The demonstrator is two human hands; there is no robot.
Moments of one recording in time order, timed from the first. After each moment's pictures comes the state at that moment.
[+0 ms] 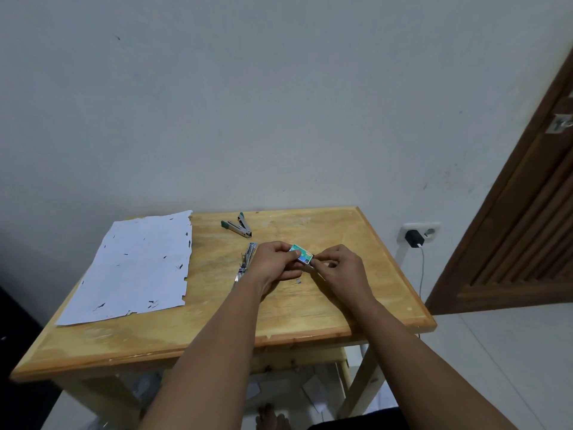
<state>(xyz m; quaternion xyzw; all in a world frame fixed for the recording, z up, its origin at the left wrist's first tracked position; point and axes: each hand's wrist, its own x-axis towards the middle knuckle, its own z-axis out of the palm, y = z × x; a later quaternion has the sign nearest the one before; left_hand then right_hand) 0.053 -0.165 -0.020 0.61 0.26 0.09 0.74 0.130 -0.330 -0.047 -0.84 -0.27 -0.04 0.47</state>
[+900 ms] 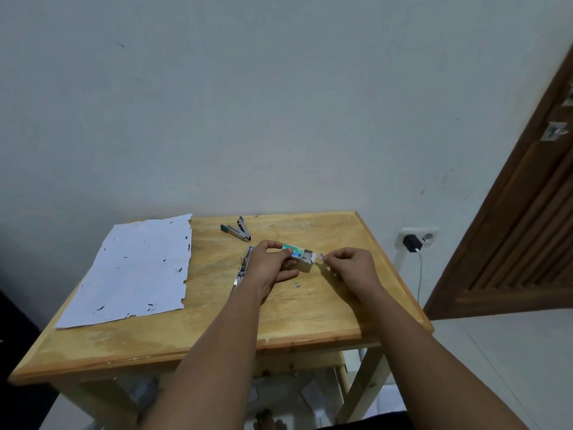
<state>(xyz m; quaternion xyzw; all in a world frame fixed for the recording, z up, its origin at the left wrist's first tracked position) 0.054 -0.165 -0.020 0.56 0.29 0.15 0.76 0.149 -0.343 -0.029 -0.79 -0.13 0.10 0.59</state>
